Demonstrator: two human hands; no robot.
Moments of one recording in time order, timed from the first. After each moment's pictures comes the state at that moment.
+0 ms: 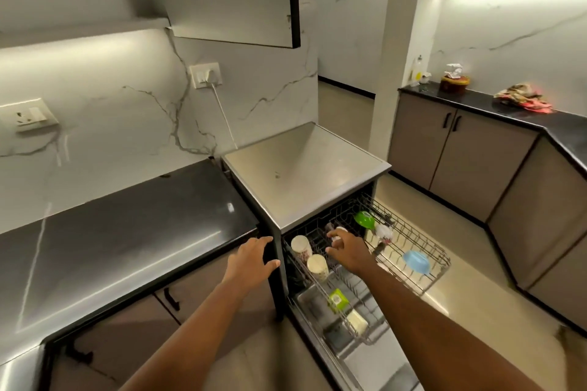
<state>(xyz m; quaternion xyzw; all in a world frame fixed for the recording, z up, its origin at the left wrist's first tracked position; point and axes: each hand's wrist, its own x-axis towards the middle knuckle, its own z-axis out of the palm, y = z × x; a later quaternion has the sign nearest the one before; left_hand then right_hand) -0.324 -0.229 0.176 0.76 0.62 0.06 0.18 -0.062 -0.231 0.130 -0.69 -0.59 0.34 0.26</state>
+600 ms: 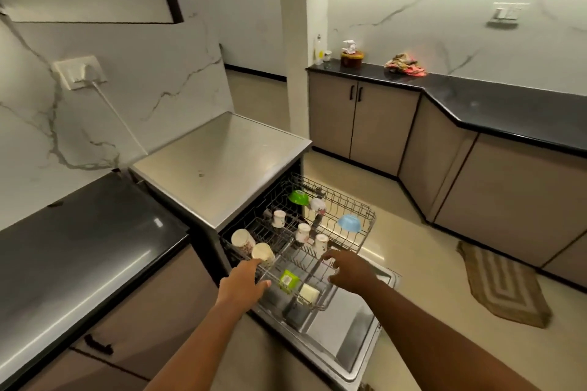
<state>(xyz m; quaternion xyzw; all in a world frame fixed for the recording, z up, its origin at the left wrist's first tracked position) -0.248 -0.256 0.104 0.82 0.52 -0.04 0.24 0.006 -0.357 0.080 -0.79 -0.55 0.25 0.13</state>
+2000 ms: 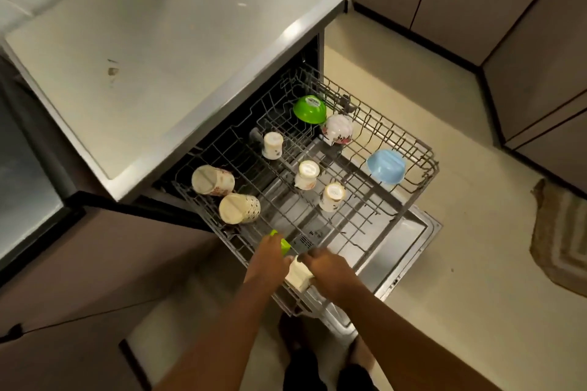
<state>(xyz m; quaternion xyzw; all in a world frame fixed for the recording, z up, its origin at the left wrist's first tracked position) -0.067 -0.132 -0.166 0.69 0.60 -0.11 0.38 0.074 -0.209 -0.201 -0.62 -0.73 0.28 -0.03</state>
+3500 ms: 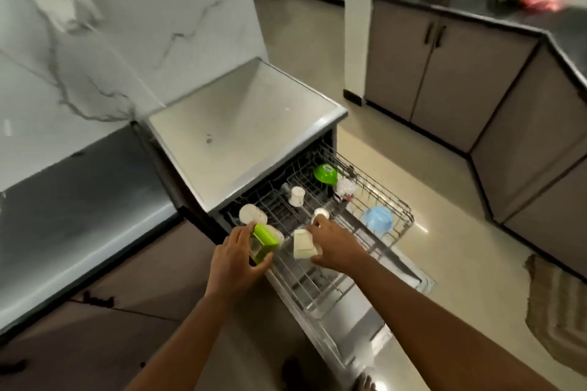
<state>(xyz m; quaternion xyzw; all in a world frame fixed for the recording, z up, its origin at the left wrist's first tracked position) -0.146 -0.194 0.080 0.81 0.57 0.09 0.11 0.102 -0.202 0.044 -0.62 -0.76 0.20 0.05</state>
